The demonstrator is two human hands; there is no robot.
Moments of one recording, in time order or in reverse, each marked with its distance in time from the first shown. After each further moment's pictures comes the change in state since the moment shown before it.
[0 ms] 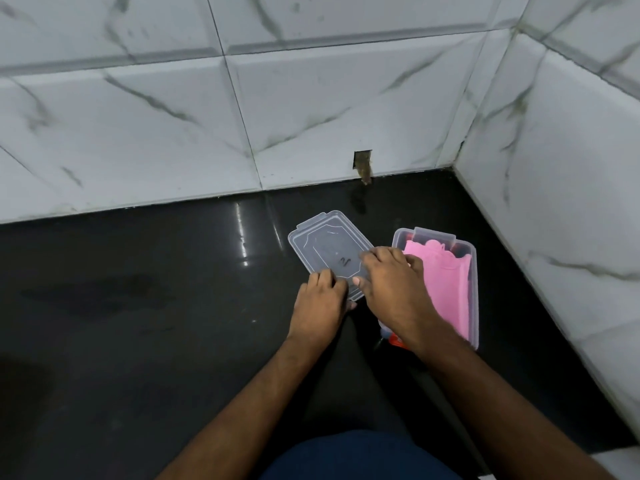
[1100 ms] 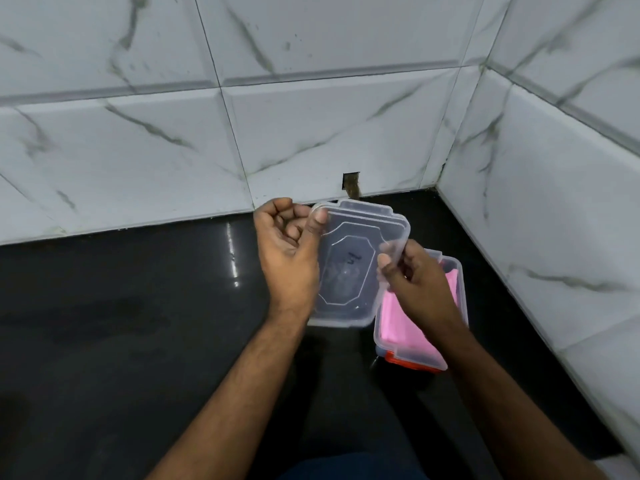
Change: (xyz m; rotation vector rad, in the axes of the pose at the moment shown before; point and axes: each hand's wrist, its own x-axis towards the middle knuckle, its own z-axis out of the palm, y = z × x) left_hand 0.026 0.033 -0.140 -1.505 0.813 -0.119; right_hand -0.015 0.031 -0.036 1.039 0.251 0.116
